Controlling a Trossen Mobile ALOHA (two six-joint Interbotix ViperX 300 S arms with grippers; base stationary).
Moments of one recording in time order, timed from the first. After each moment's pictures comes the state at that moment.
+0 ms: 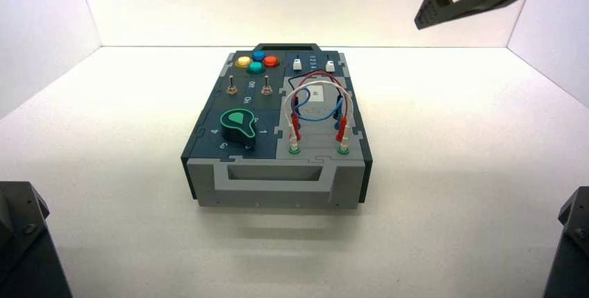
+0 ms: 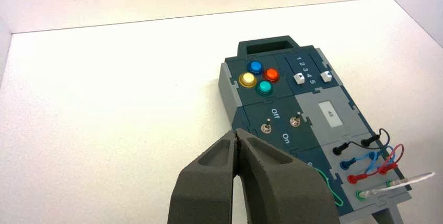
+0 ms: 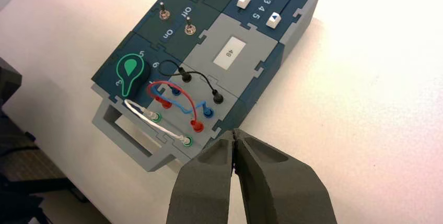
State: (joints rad) left arm -0.27 -1.15 1.16 -0.16 0.60 0.06; right arm 0.77 -0.84 1.10 -0.05 0.58 0.26
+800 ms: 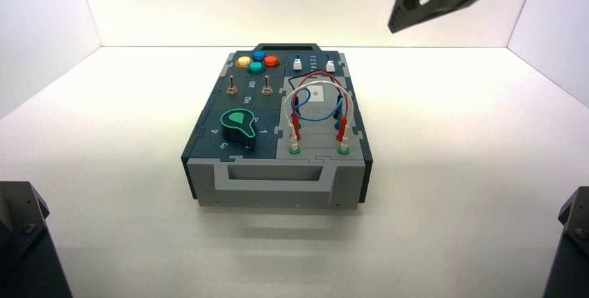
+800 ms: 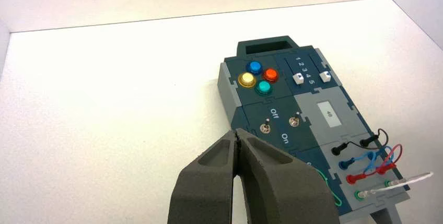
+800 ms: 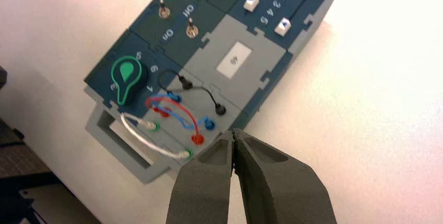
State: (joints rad) left arm -0.27 -1.15 1.16 -0.16 0.60 0.06; right arm 0.77 -0.63 1.00 -0.05 0.55 0.22
